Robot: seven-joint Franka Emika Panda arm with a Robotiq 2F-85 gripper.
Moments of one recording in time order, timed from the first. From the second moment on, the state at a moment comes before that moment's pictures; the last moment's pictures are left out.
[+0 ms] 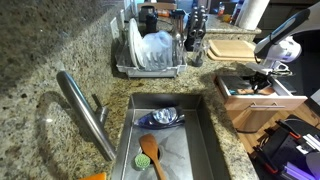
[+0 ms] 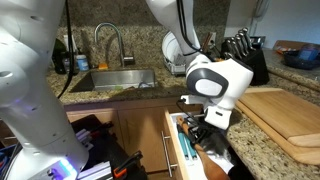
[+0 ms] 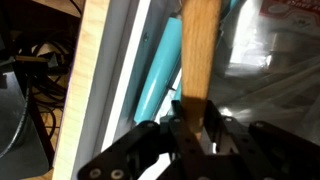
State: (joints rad) arm -0.23 0.50 -0.34 -2.23 0.40 2.42 0.98
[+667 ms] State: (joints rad) arm -0.02 0.16 -0.51 -2.42 -0.12 2.49 1.19
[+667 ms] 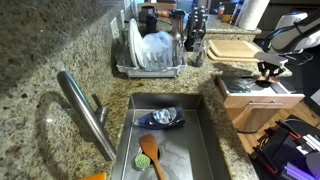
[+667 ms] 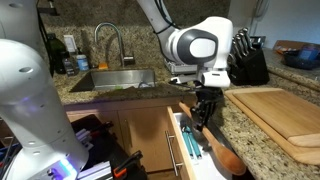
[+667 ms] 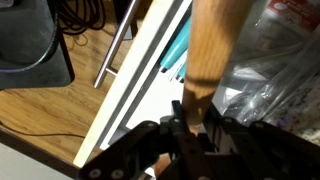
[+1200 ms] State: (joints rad) arm -0.19 -0.32 -0.34 -2.52 -0.36 2.43 1.28
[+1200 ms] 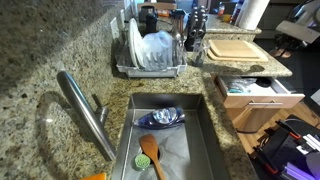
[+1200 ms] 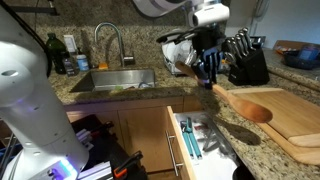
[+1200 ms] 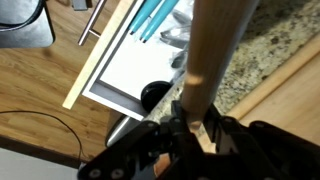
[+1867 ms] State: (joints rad) arm -0.40 -0.51 0.01 -2.54 -0.52 2.65 1.47
